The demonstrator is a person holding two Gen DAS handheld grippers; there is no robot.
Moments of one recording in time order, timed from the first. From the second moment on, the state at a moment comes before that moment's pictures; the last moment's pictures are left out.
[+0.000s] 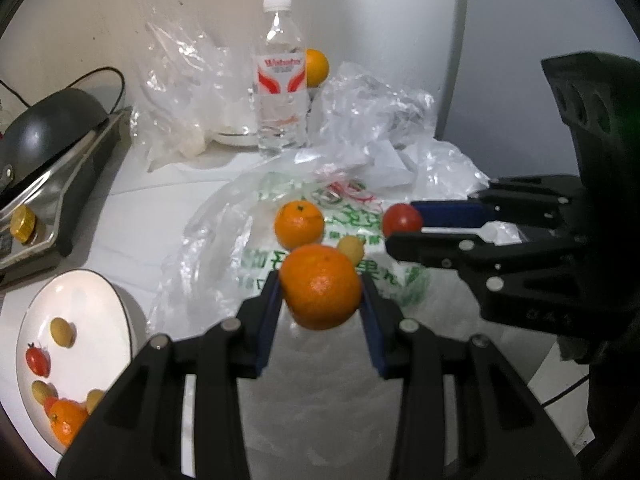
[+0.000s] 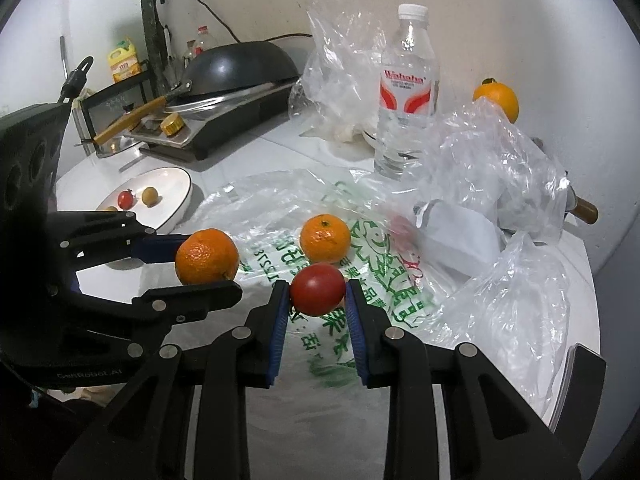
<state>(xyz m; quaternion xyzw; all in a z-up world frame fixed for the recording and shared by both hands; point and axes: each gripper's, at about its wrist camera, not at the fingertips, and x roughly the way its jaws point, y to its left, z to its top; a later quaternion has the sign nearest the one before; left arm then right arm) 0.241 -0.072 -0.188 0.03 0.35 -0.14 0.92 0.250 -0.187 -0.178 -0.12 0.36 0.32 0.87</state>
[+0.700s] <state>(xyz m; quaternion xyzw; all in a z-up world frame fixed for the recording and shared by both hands) 0.210 -0.031 -0.171 0.01 0.33 -0.12 0.93 0.223 -0.149 -0.159 -0.13 0.34 0.33 0.87</state>
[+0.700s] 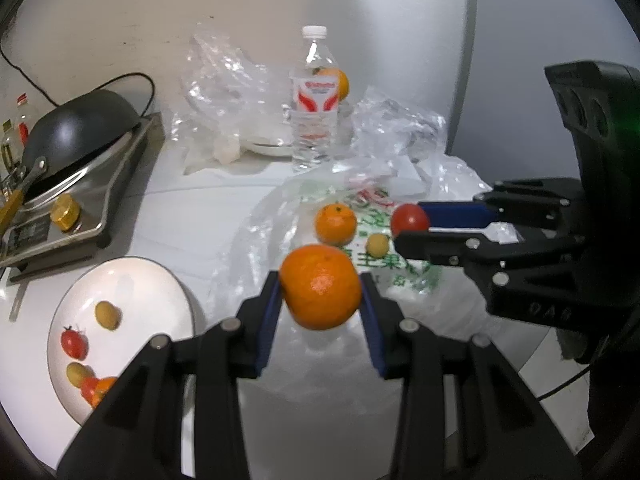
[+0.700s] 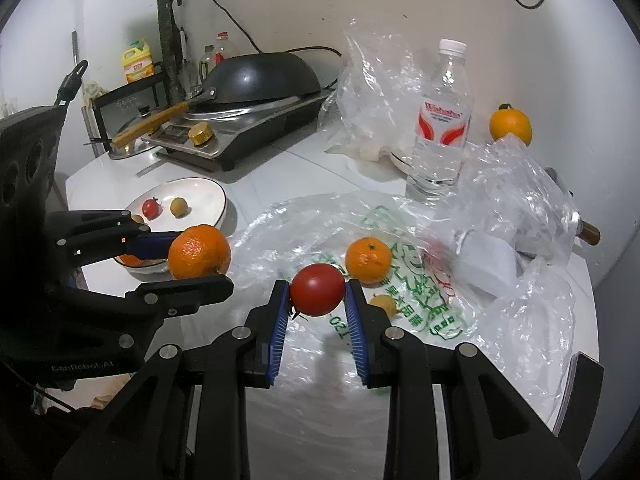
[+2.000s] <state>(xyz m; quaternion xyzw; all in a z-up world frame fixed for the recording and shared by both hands) 0.185 0.110 -0.182 -0.02 0.32 -0.04 0.95 0.221 -0.034 -0.167 -0.17 0.34 0.37 0.85</state>
